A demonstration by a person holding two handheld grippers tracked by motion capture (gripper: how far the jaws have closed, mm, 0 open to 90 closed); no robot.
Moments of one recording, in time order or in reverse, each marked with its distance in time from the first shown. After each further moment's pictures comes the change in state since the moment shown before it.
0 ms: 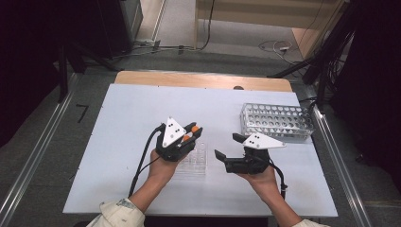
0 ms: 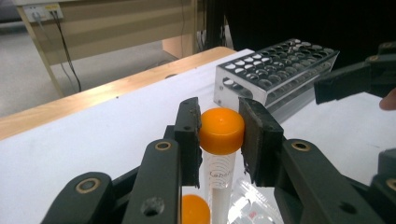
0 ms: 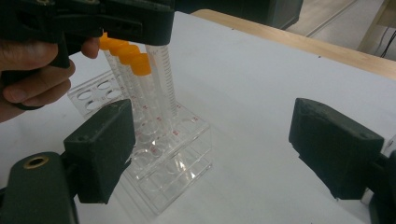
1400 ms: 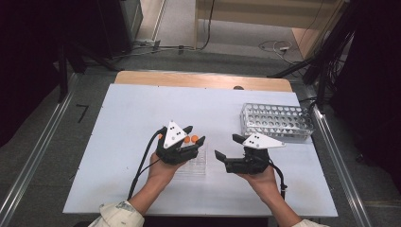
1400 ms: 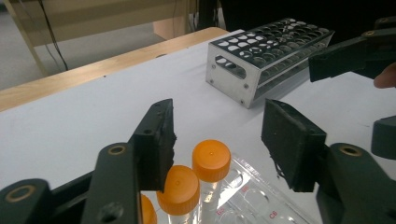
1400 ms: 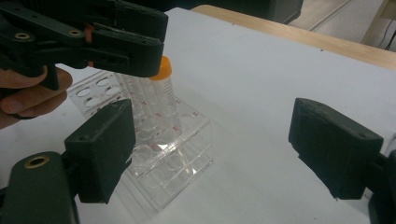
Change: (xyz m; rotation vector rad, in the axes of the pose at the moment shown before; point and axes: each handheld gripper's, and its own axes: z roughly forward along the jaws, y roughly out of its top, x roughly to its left) left arm -0.001 -0.007 0.001 0.049 -0.039 -0.030; right arm -0.002 -0.003 0.002 0.013 0.005 0.019
